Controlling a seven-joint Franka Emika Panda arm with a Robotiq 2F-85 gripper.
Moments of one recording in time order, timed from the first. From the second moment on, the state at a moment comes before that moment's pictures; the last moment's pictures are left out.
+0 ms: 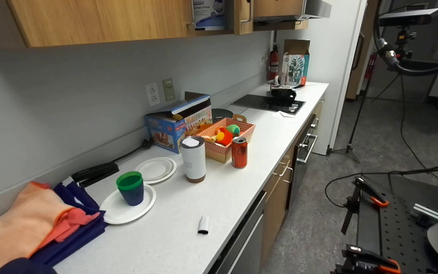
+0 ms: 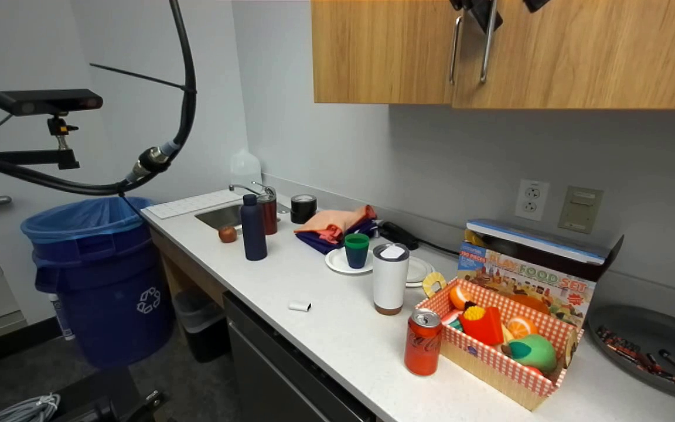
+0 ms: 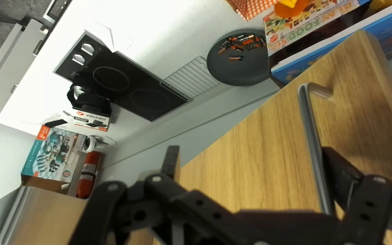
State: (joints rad) arm -0.08 -0.22 -0.11 -1.91 -0.55 2.23 0.77
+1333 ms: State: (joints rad) arm -0.37 -0.54 -0.06 -2.35 -0.52 2.66 0.74
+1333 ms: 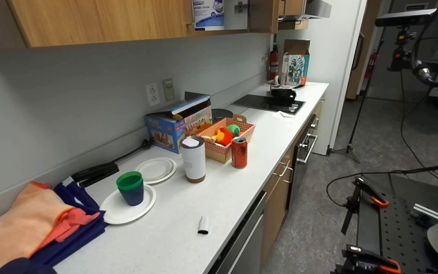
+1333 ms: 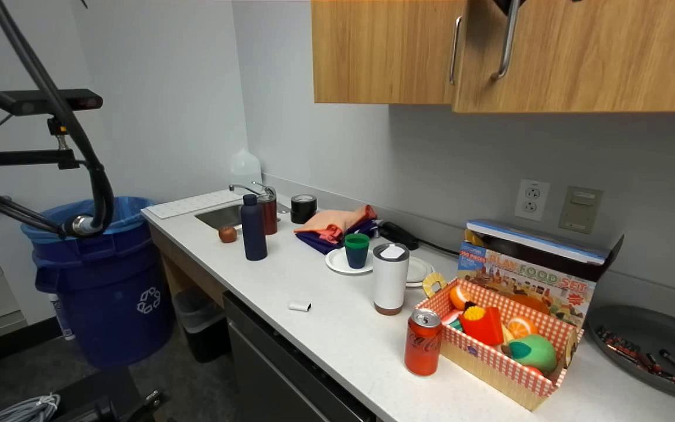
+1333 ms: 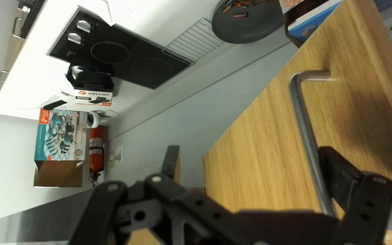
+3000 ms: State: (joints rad) arm -0.60 -0.56 0.12 -2.43 -0.48 2.83 0.78
